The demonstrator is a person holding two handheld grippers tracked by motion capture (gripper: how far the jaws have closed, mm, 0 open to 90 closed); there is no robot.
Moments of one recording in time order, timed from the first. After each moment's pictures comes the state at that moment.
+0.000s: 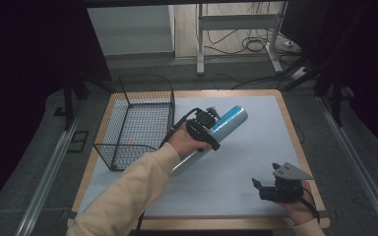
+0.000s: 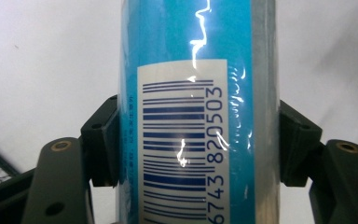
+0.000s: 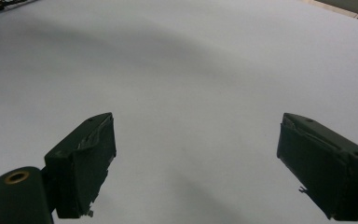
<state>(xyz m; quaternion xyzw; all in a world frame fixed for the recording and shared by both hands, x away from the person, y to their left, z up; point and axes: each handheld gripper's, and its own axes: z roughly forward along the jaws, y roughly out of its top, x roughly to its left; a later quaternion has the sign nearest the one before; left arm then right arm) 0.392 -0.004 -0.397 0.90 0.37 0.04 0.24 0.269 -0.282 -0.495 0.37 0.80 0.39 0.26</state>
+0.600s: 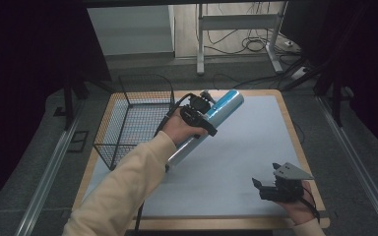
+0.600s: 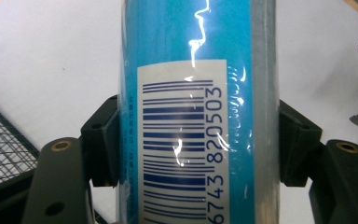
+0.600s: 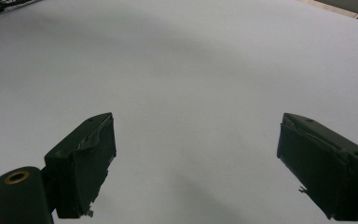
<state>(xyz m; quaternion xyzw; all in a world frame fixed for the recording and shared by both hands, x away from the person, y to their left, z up) 0.408 0.014 -0.363 0.88 0.39 0.06 0.27 0.270 -0.283 -0.495 0.37 0.80 0.39 0.26</state>
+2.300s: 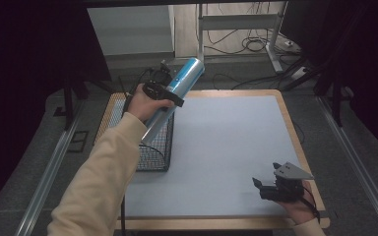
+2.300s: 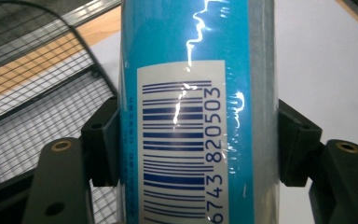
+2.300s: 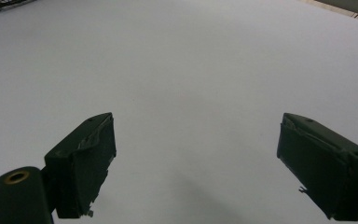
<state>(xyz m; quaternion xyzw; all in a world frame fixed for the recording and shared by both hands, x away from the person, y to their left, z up) 0.445 0.112 -0.324 0.83 0.47 0.11 0.29 0.270 -0.283 -0.495 0.38 0.80 0.39 0.27</state>
